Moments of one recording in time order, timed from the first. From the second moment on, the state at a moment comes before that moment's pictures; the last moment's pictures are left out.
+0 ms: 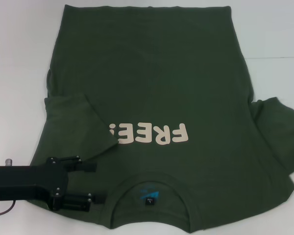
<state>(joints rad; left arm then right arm) -0.46 -2.10 0.61 0.81 2.17 1.83 -1.49 0.57 1.86 -0.44 -0.64 -2.54 -1.32 2.71</state>
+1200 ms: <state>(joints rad) -0.46 -2.11 0.61 0.80 2.16 1.82 -1.49 0.57 1.88 -0.36 -0.70 -2.32 -1.42 2.57</state>
